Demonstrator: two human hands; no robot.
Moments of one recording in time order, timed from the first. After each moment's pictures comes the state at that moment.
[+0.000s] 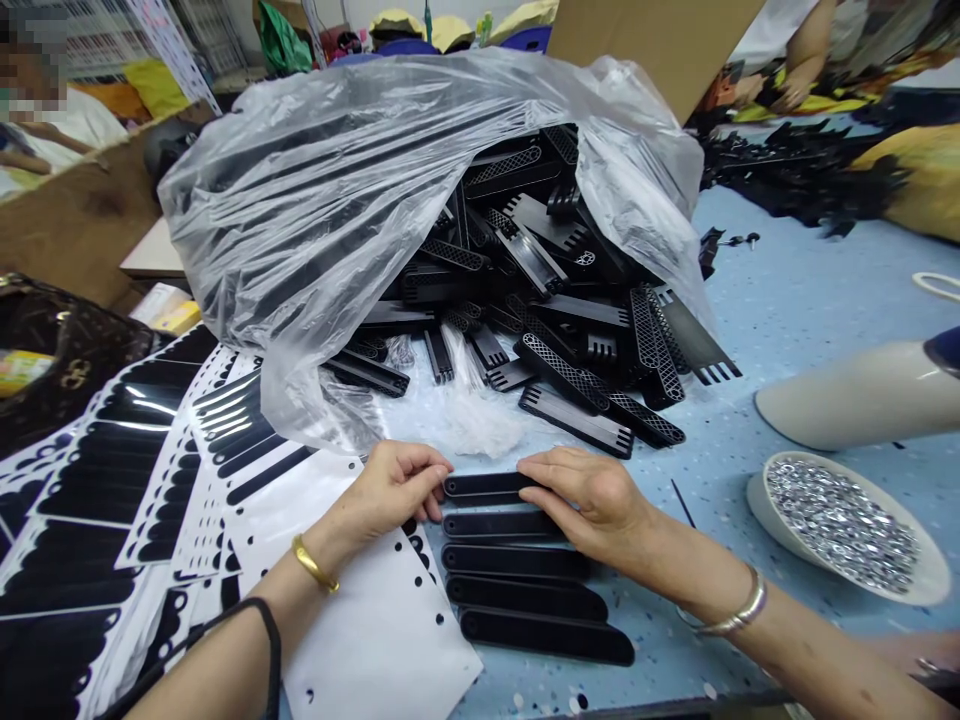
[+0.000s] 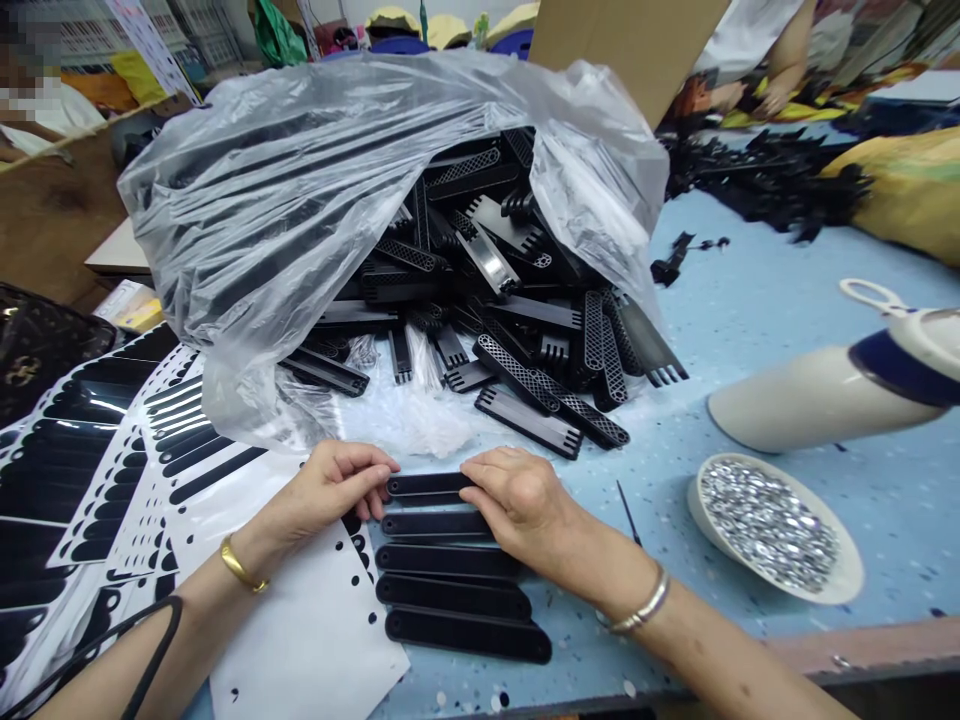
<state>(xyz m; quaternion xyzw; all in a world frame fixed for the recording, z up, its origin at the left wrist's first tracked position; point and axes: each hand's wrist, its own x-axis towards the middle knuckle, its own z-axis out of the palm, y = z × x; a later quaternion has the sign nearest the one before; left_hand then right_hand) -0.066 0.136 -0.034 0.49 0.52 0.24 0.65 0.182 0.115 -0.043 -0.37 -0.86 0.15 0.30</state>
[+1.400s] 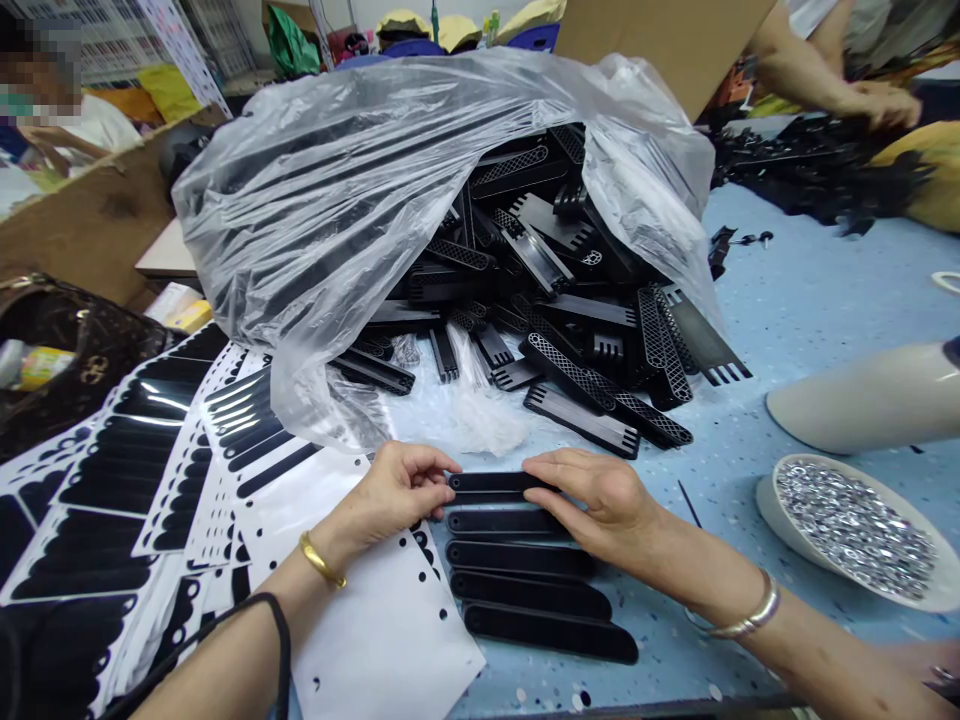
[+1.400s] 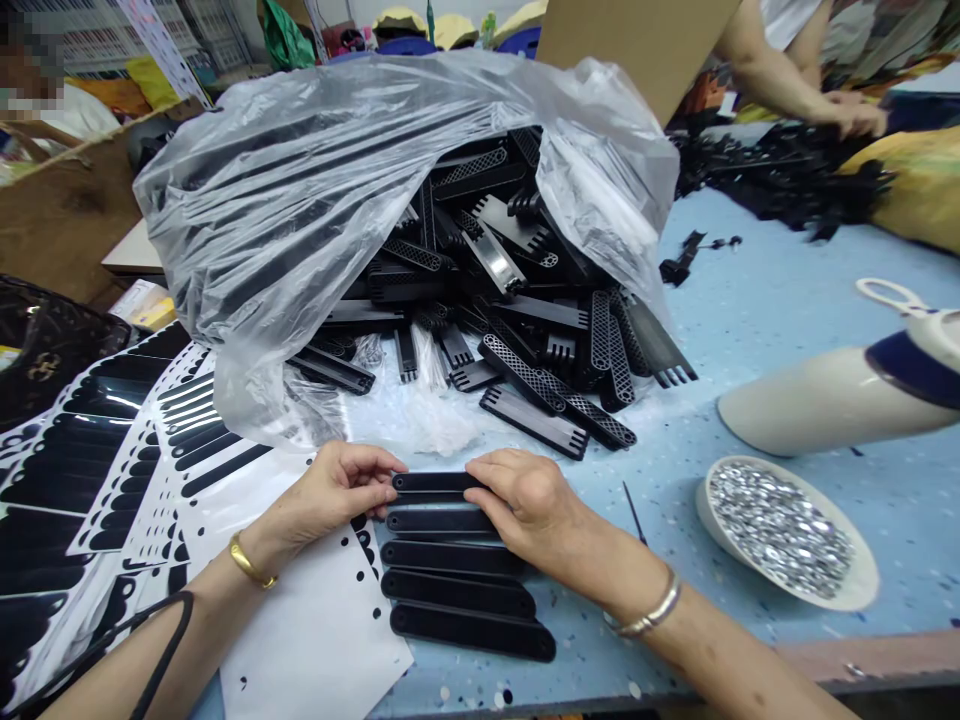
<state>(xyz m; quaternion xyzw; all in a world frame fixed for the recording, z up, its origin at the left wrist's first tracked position) -0.073 0.132 -0.042 0.49 0.49 0.26 0.67 0.184 0.115 -0.042 -0.37 -0.86 0.17 0.30</state>
